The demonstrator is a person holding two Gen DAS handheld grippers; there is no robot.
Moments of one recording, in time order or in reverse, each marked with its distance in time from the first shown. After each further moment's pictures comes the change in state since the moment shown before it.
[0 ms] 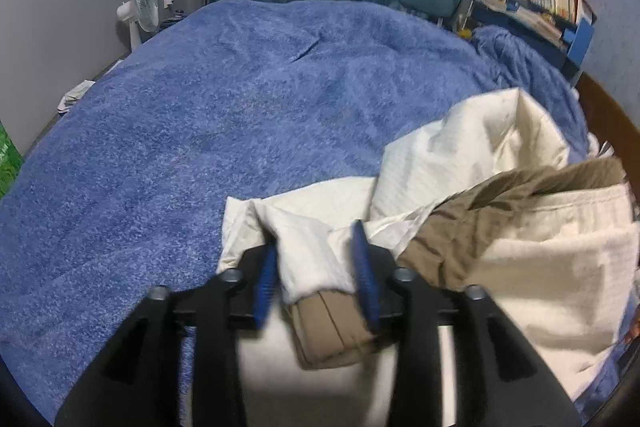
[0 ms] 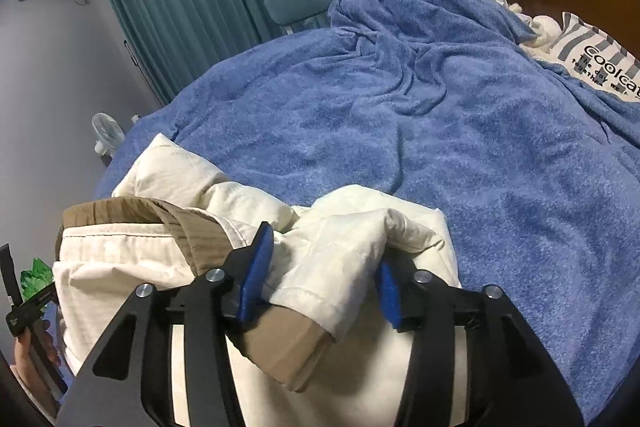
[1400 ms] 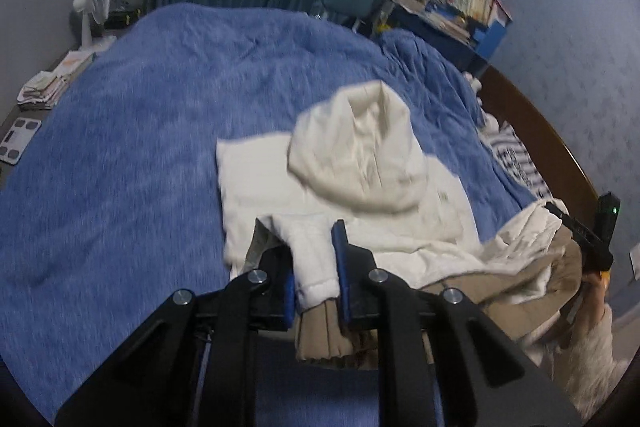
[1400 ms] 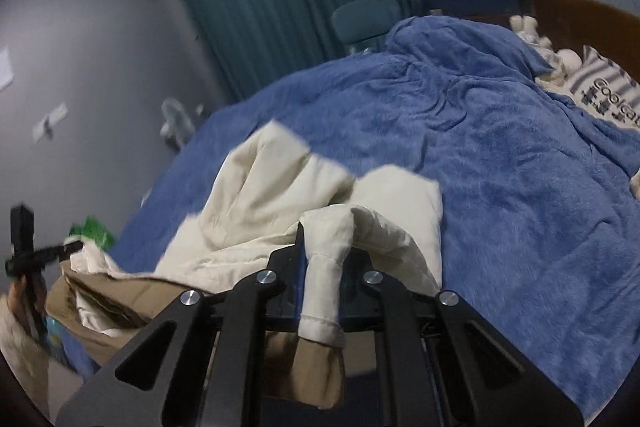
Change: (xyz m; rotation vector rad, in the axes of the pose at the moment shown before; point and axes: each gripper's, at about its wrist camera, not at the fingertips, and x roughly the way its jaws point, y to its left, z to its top) left arm -0.203 0.037 -0.040 0.036 0.047 -0.293; right arm -0.184 -0.003 -0.035 -0.090 -0.046 0.174
